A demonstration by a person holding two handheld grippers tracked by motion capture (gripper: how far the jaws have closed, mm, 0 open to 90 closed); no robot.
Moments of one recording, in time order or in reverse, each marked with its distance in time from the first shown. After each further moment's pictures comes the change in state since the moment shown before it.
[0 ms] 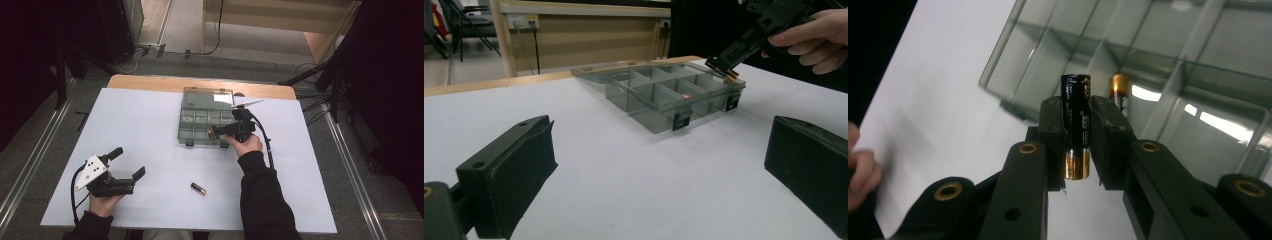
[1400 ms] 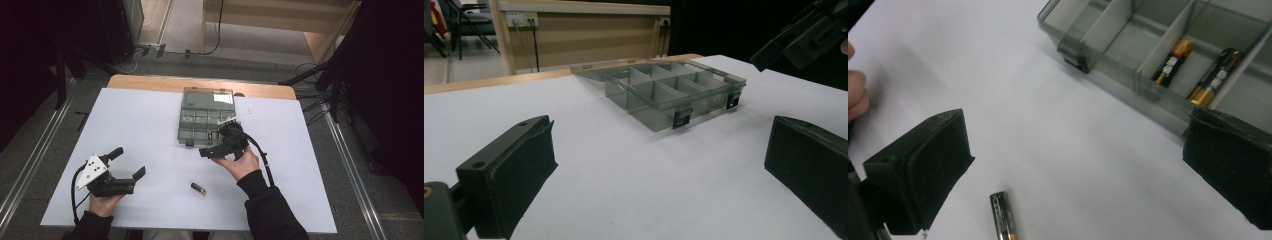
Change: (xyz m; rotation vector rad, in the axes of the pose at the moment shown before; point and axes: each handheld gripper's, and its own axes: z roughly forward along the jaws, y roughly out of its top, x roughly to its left) left arm 0.001 -0.001 0.001 0.009 -0.001 0.004; right arm 0.061 -0.043 -0.009 0.029 -0.098 -0.244
